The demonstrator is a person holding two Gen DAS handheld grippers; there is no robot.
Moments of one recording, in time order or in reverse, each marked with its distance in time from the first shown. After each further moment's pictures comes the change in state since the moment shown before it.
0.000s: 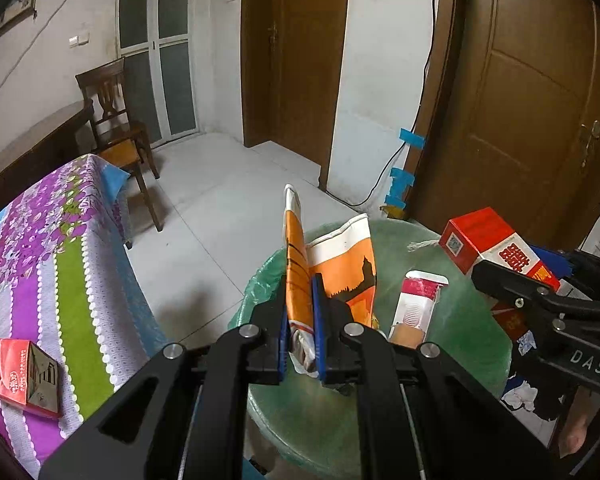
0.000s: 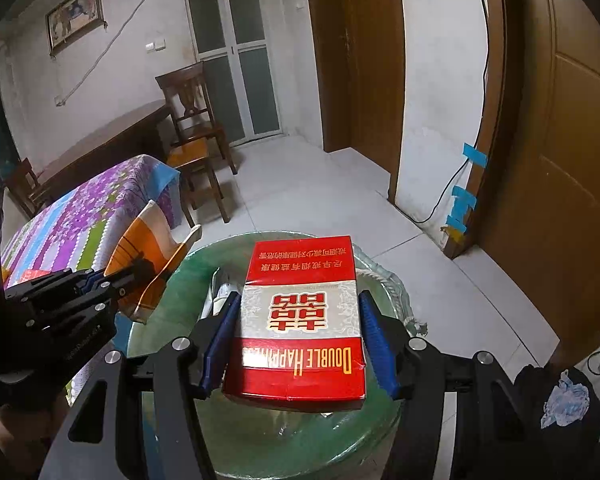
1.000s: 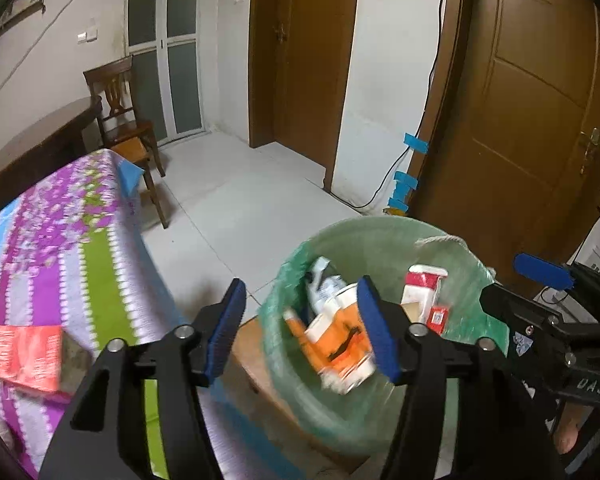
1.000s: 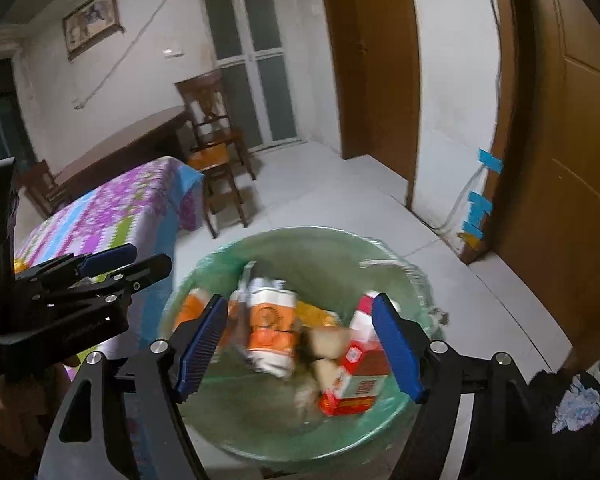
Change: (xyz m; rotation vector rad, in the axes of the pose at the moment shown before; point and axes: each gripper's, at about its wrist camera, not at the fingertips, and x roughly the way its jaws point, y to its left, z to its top) left arm -0.032 0.027 -0.009 -0.017 -0.013 0.009; right arm -0.025 0.033 -0.023 -0.033 -0.042 0.104
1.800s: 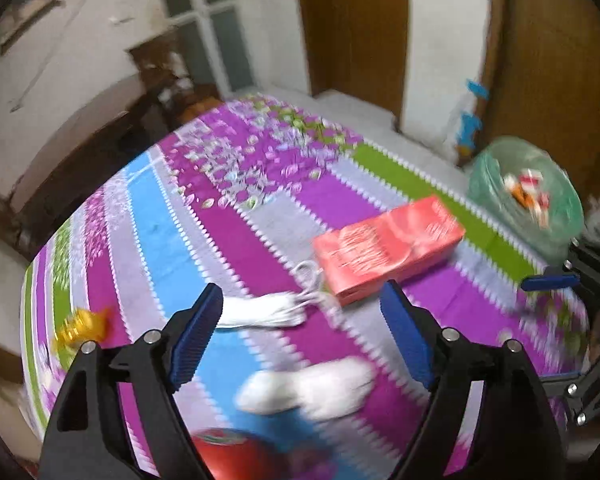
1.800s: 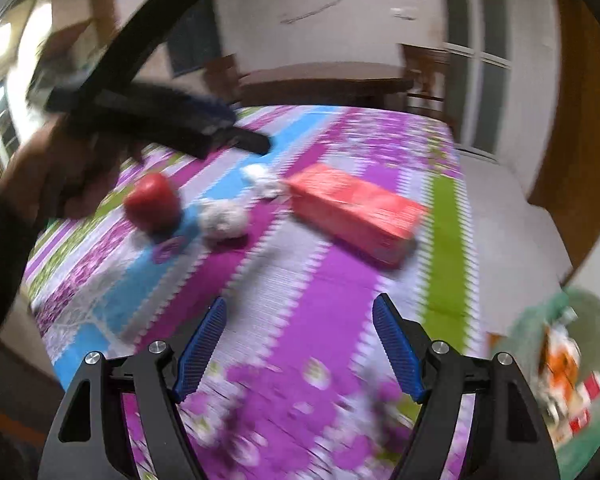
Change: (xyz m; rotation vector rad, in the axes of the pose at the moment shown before) left arm -0.132 0.269 -0.032 0.119 0.230 0.139; right arm 0.014 0.323 -0.050 -0.550 0.159 0.519
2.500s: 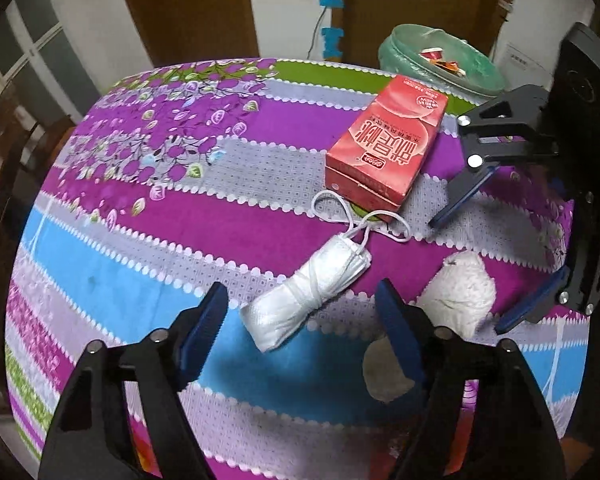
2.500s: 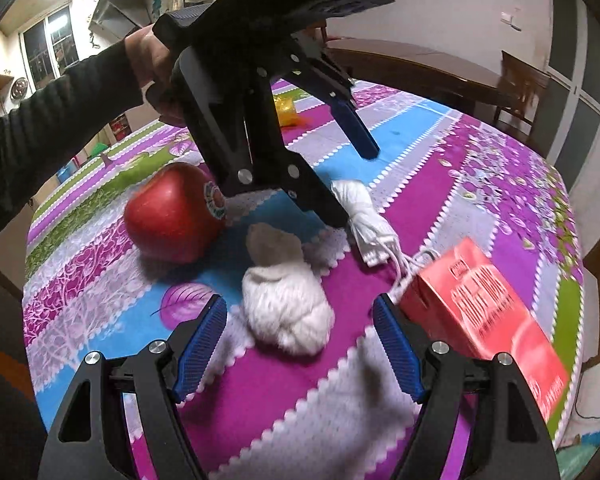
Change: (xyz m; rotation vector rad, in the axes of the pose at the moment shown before) left arm 0.076 0.063 -0.006 0.493 0.130 -0.383; right arm 0.125 0.029 0.081 -0.211 0.127 0.155
